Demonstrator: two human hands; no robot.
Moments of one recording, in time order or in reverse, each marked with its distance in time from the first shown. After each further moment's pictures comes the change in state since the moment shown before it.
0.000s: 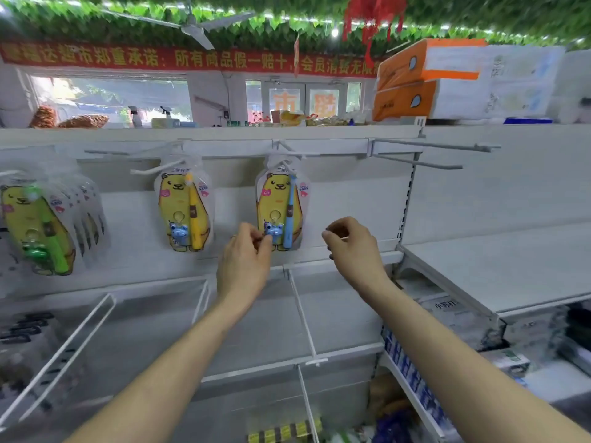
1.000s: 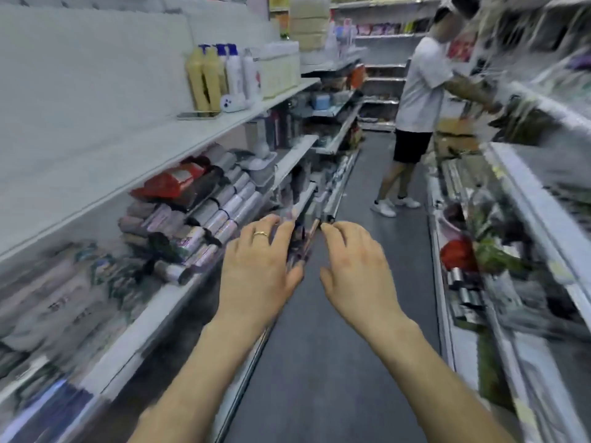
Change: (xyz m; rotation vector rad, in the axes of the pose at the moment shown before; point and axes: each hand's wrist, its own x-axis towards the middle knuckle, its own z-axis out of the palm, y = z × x) left_hand -0.465 0.582 0.494 -0.069 -0.701 1.084; right_hand -0.287 0.354 -0.725 -1.238 0.452 0.404
